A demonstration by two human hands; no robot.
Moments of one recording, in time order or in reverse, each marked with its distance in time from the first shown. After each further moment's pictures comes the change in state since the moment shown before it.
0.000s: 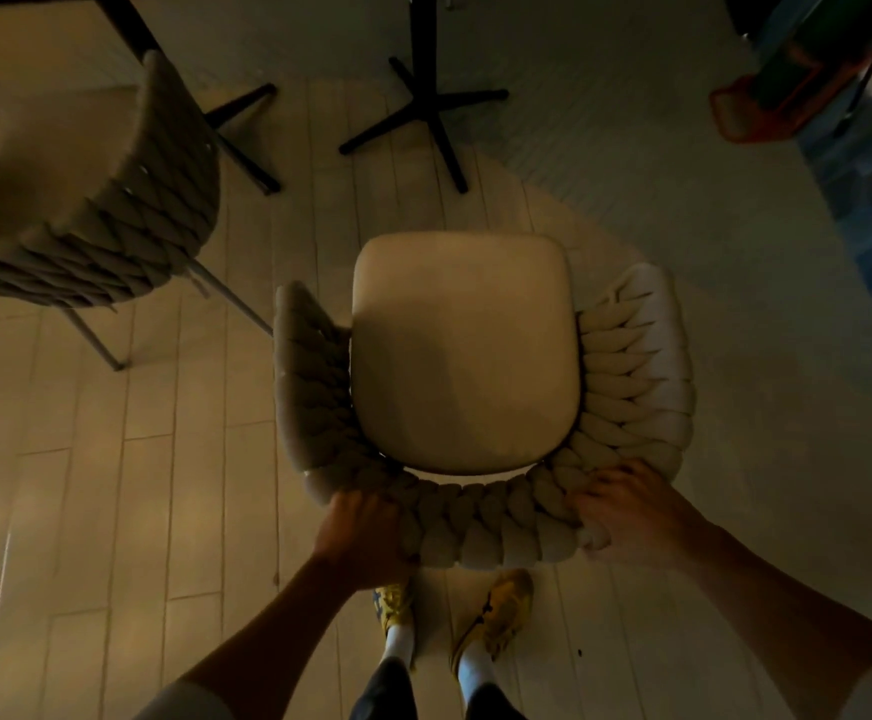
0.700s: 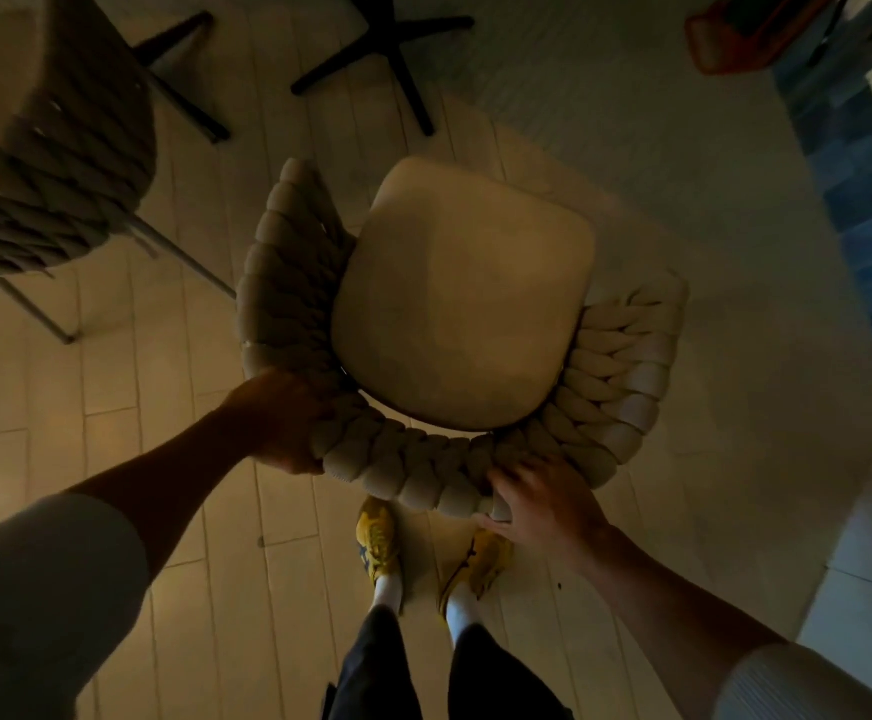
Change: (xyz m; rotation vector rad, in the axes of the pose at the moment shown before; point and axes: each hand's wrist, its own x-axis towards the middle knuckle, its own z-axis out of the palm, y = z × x) left_hand 0.056 -0.108 -0.038 0.322 -0.175 0.311; right_hand 0.018 -0.104 0.031 0.154 0.299 0.116
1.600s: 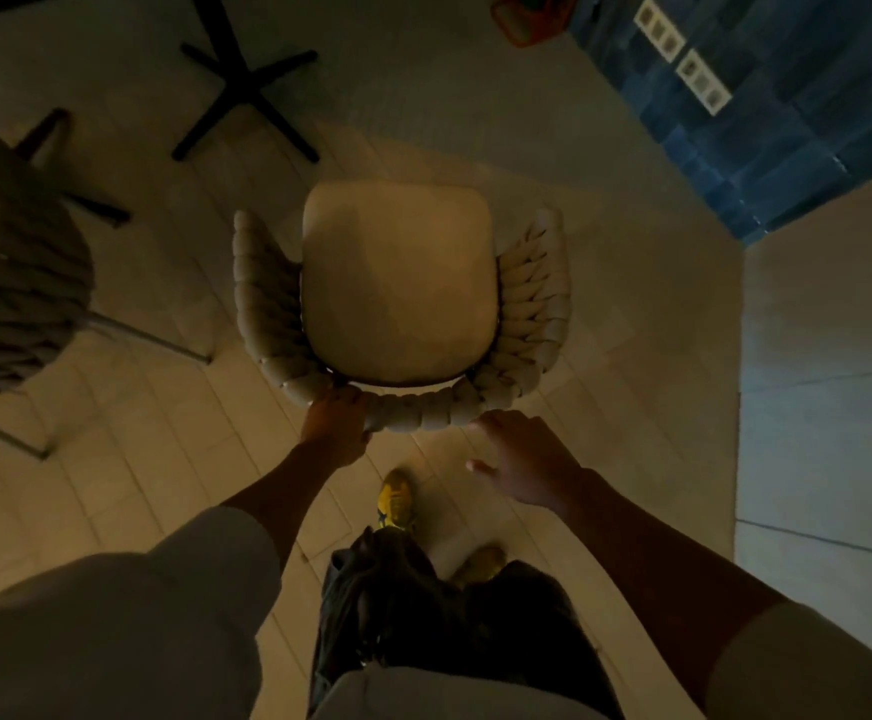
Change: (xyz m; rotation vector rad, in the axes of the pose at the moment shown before) left_hand -0.050 0.063 -0.007 -0.159 0.219 -0.092; right_hand -0.050 -0.156 -0.117 0.293 -0.148 0.509
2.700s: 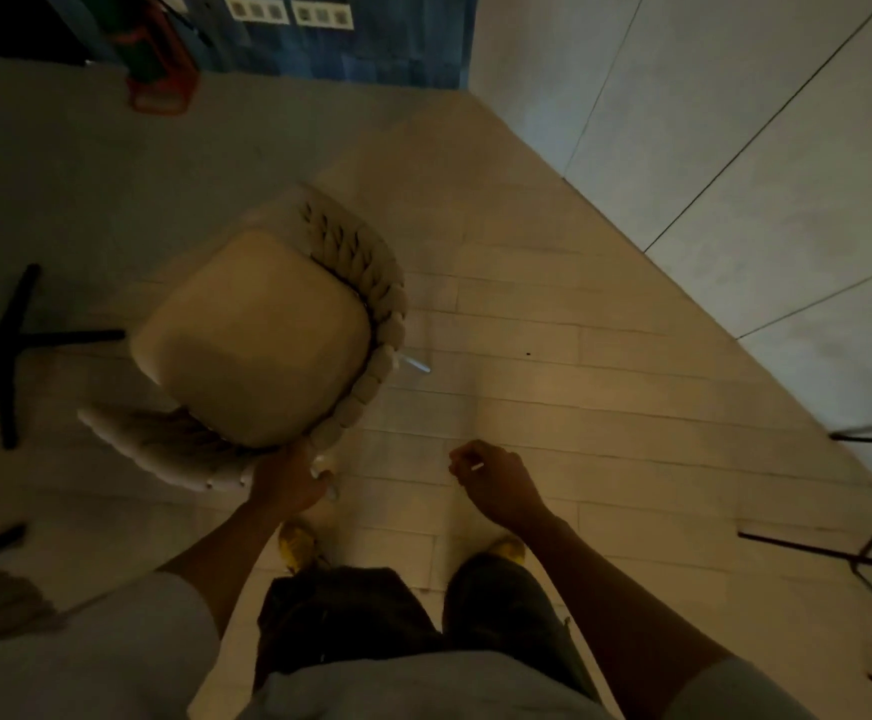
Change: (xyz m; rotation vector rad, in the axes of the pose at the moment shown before) left_hand 0.024 -0.068 0.006 0.083 -0.272 0.320; right_hand -0.098 -0.177 0.139 1.205 0.605 0.922
